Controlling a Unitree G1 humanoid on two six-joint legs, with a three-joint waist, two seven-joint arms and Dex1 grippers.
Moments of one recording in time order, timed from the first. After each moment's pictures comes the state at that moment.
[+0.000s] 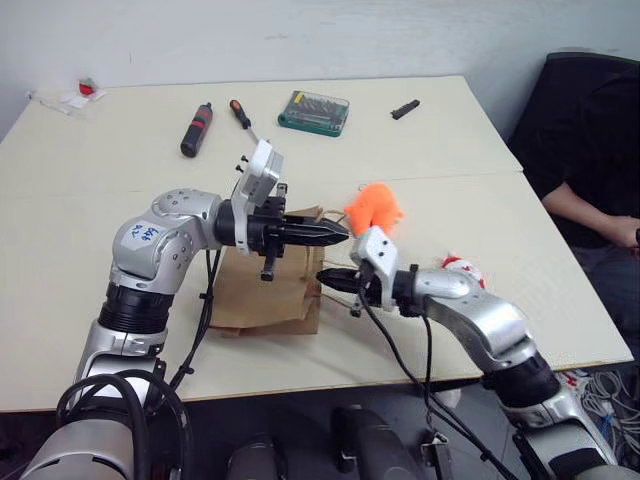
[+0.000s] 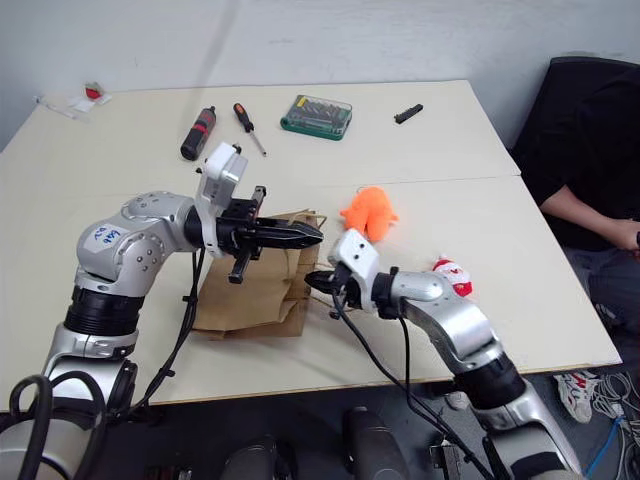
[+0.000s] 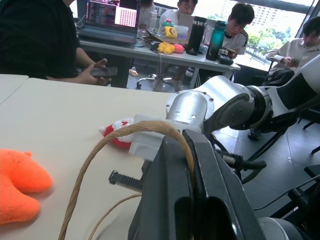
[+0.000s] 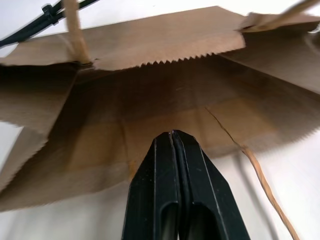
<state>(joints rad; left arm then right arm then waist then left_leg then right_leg) -0.82 0.54 -0.08 0.01 -0.62 0.70 -1.20 -0.55 -0.44 0.35 -0.13 0.37 0.56 0.74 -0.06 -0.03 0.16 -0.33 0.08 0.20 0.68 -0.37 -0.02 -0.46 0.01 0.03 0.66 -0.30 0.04</state>
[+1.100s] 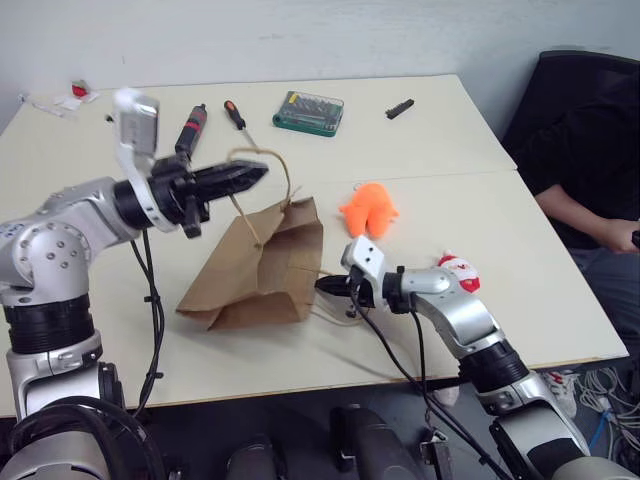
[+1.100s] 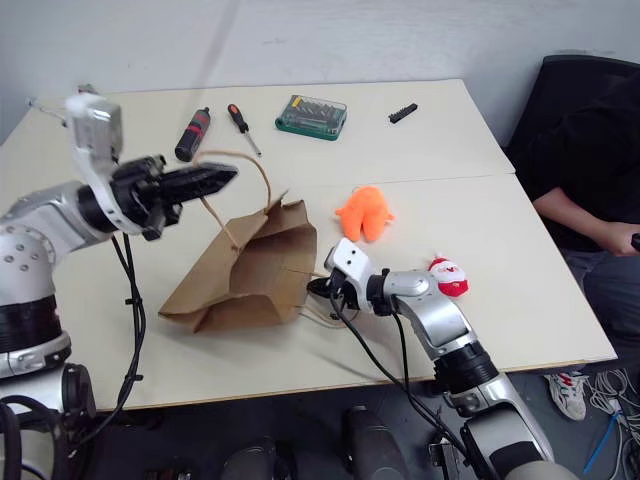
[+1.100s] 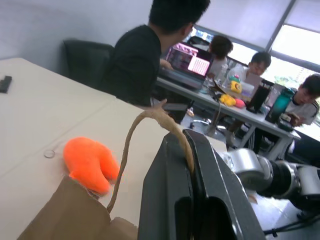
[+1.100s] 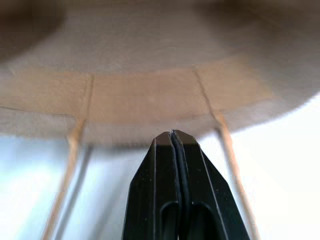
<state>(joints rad) -0.73 0.68 0.25 -0.08 -0.90 1.00 -0.92 -0.55 -0.36 0.25 0.01 0.27 0.52 0.87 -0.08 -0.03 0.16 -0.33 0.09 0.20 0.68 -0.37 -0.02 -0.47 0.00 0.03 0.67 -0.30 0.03</state>
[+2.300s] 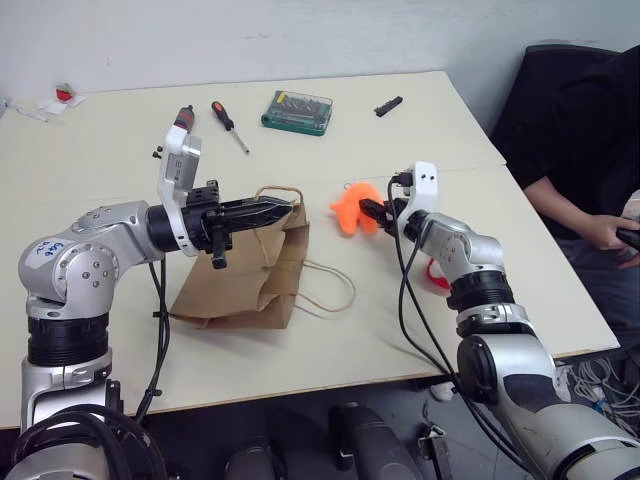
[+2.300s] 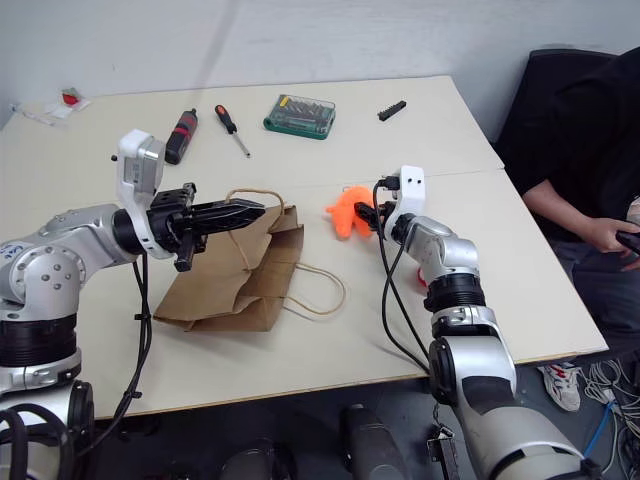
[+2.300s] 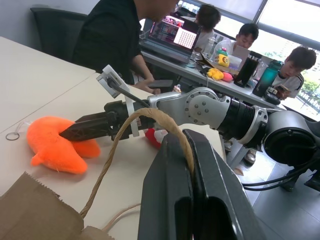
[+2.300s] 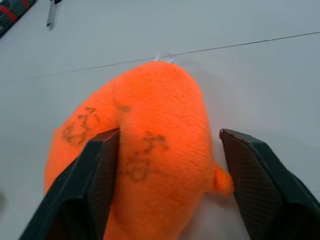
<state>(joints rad) -0.66 0.68 0.18 -0.14 -0.87 0.93 -0.92 -0.95 -0.21 -0.16 0.69 0.33 0.55 0.38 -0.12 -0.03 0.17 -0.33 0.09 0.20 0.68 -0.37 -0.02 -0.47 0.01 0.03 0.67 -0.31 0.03</state>
